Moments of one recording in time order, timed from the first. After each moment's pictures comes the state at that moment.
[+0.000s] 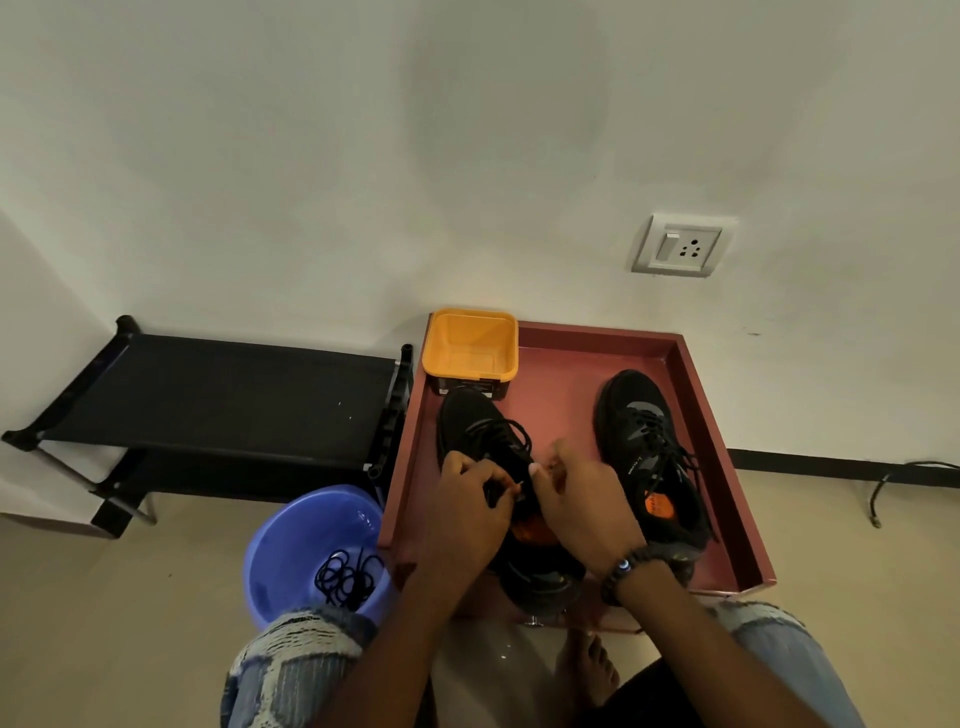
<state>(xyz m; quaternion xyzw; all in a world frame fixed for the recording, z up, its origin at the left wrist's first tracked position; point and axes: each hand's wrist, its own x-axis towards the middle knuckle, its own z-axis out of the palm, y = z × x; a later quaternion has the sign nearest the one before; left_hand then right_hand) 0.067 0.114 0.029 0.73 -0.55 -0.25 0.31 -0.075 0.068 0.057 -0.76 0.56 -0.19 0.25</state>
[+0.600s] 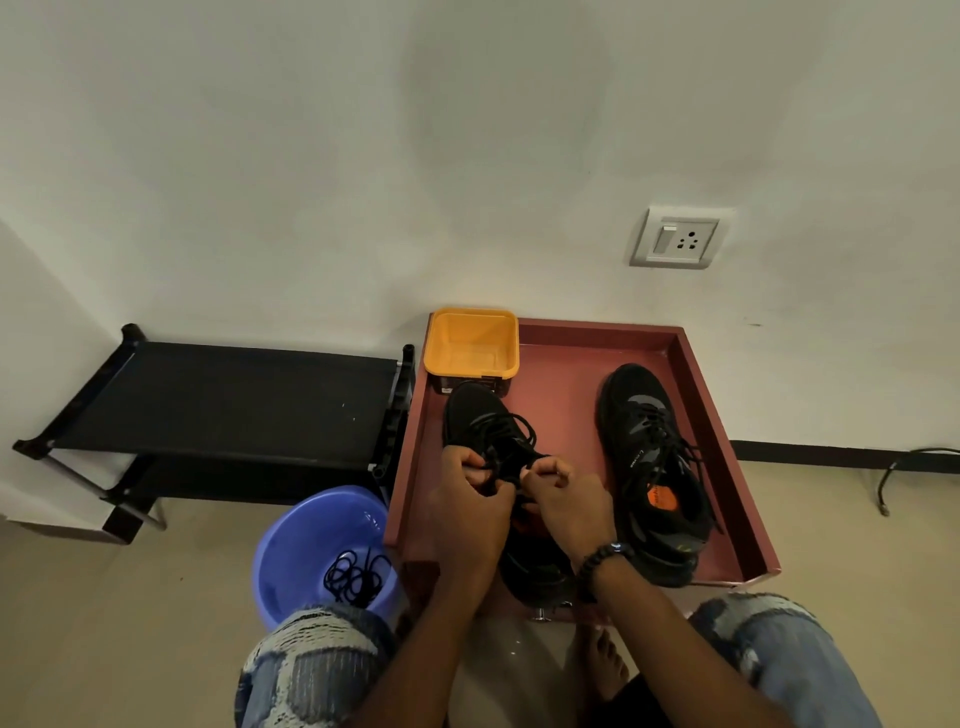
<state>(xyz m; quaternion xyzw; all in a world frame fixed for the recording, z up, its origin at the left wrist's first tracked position) 0.049 0.119 0.027 0.77 -0.37 -0.24 0.47 -0.055 0.074 0.029 -0.50 0.64 -0.30 0.50</state>
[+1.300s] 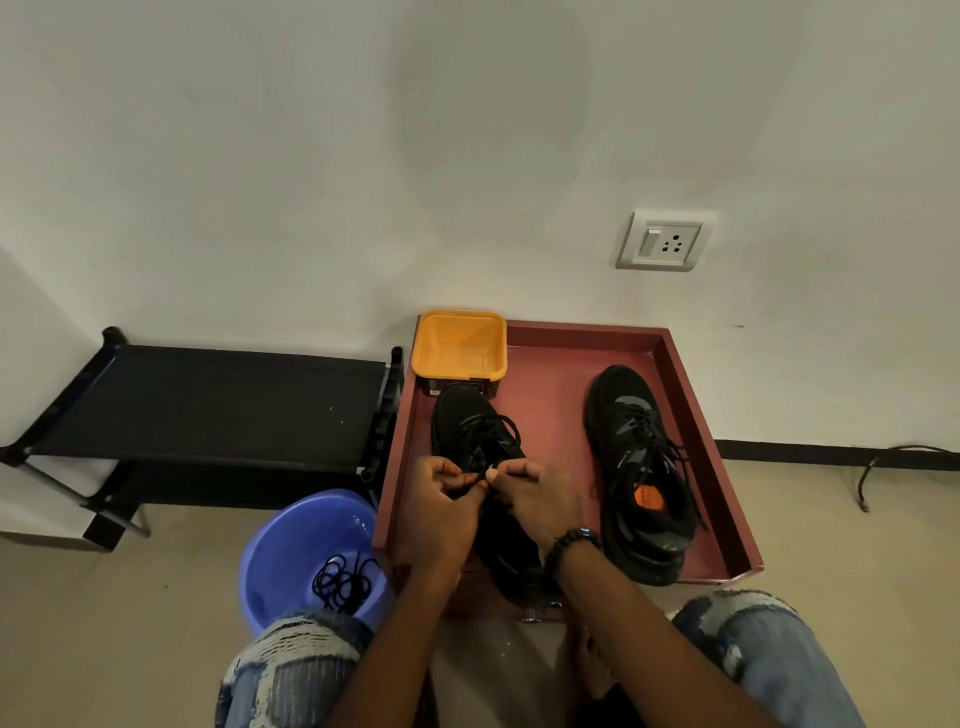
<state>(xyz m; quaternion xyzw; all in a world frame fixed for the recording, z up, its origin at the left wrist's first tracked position) 0.064 0.120 0.020 0.71 -0.27 -0.36 0.54 -0.037 0.070 0.022 -0.48 0.63 -0.30 0.53</state>
